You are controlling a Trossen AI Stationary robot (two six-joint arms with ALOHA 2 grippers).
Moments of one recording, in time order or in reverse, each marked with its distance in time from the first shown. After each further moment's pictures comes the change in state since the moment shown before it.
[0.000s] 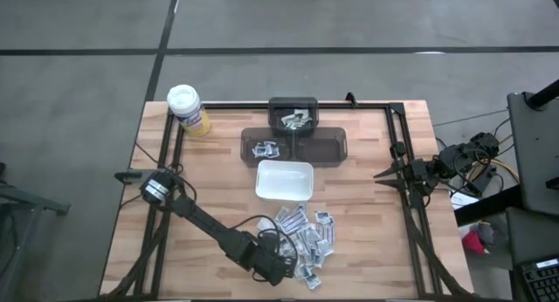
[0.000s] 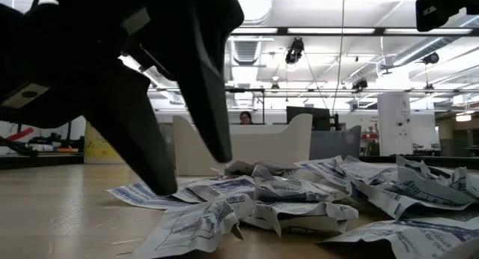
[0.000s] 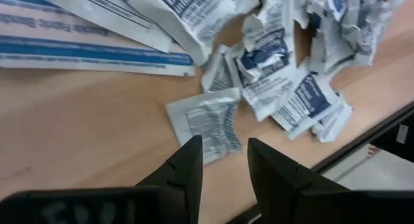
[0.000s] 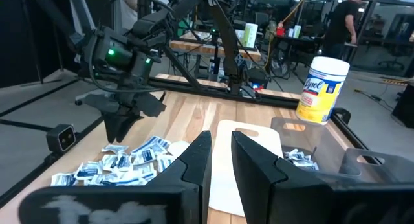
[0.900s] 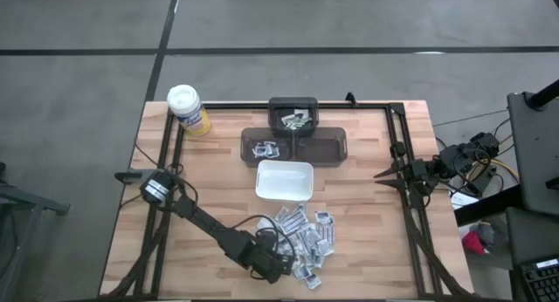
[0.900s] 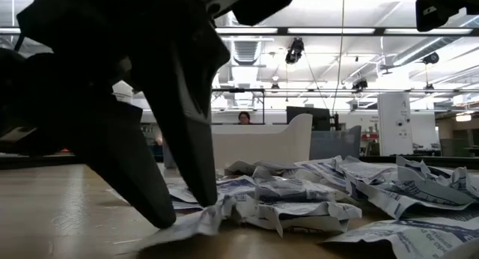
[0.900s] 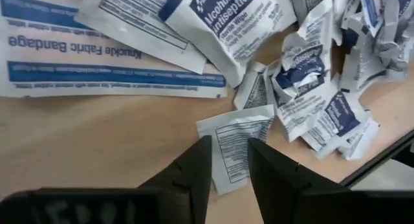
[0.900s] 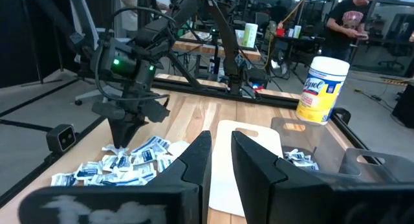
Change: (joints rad) left arm 0.002 0.000 -0.077 0.066 -0.022 0.000; right arm 0.000 0.000 0.000 0.000 0.000 -0.002
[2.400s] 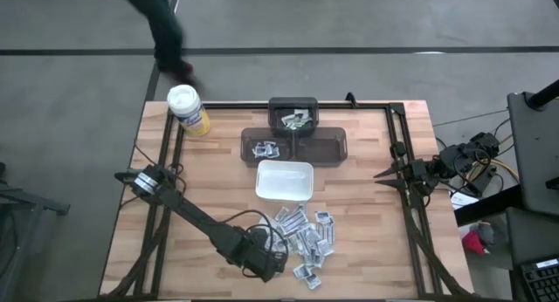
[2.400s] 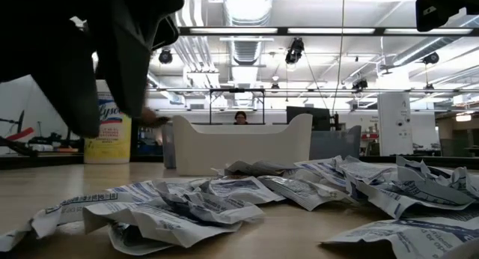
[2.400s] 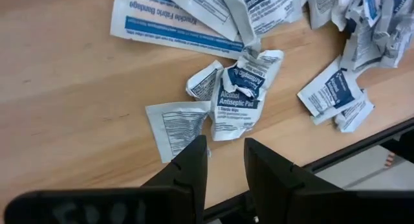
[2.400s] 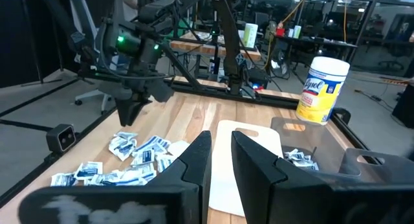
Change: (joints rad) left arm -0.012 -0.108 0.032 -0.212 0.087 -0.096; right arm 0.000 0.000 0.000 0.000 0.000 0.000
